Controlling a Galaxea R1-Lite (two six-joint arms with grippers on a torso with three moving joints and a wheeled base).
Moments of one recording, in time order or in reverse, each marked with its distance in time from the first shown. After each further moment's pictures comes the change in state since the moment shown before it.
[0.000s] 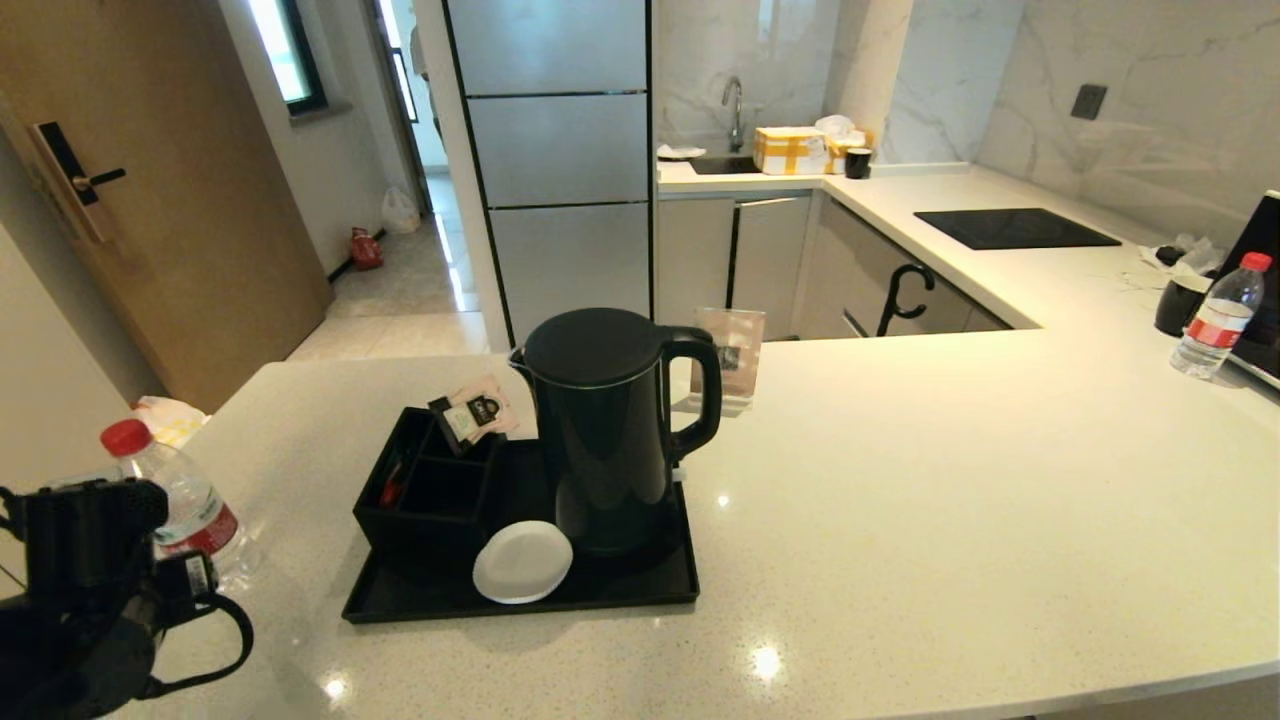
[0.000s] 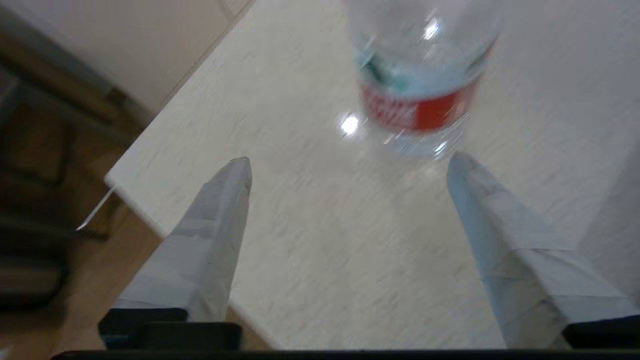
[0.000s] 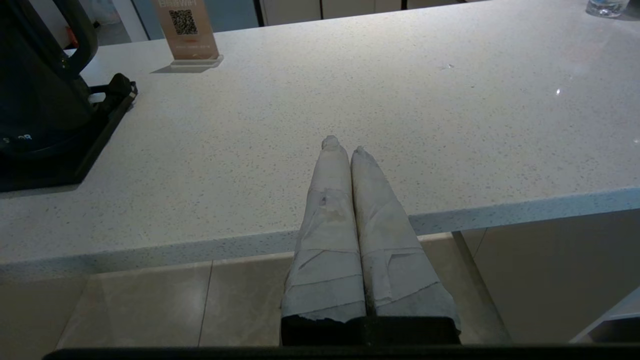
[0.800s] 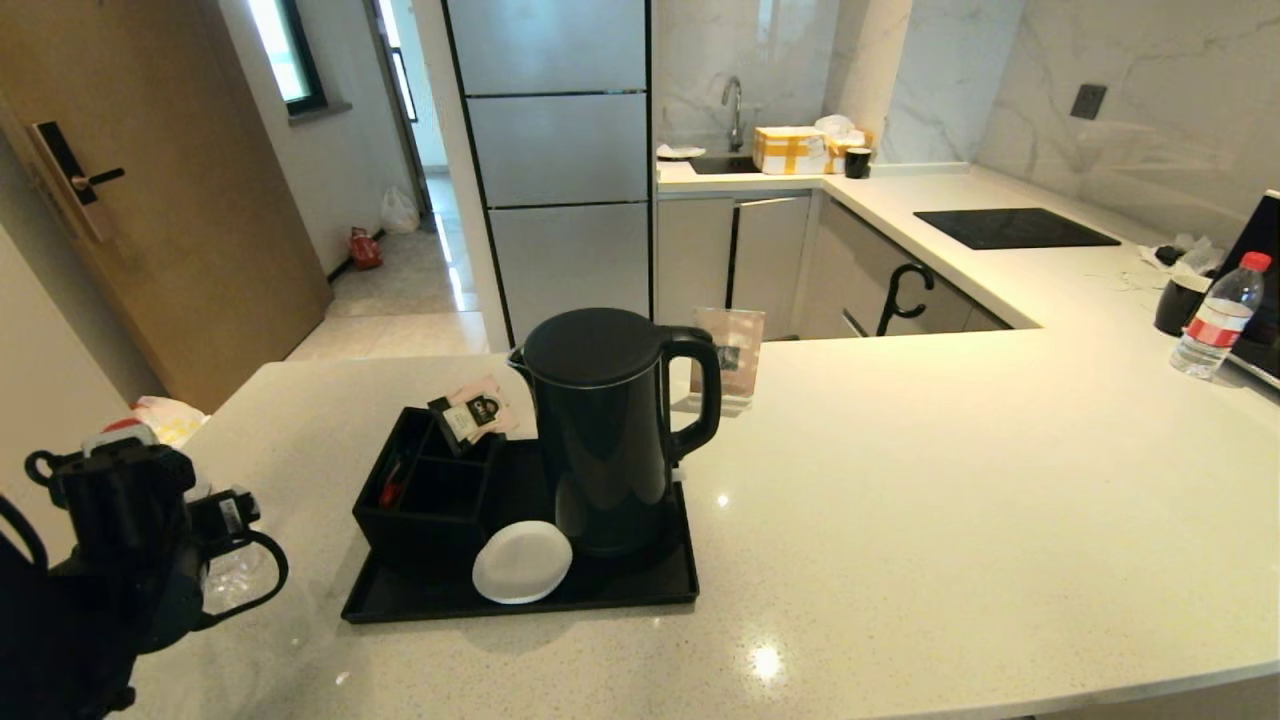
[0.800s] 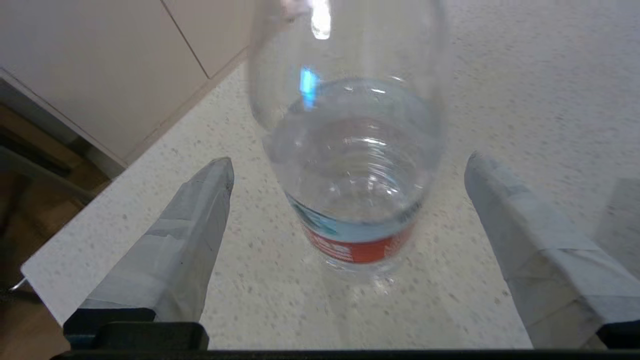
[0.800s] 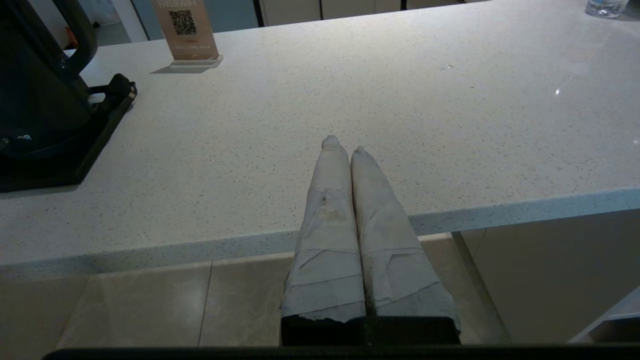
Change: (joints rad) left arm 0.031 0.226 -0.079 -0.357 -0.052 0.051; right arm 0.000 0.000 0.000 -0.001 0.000 0.000
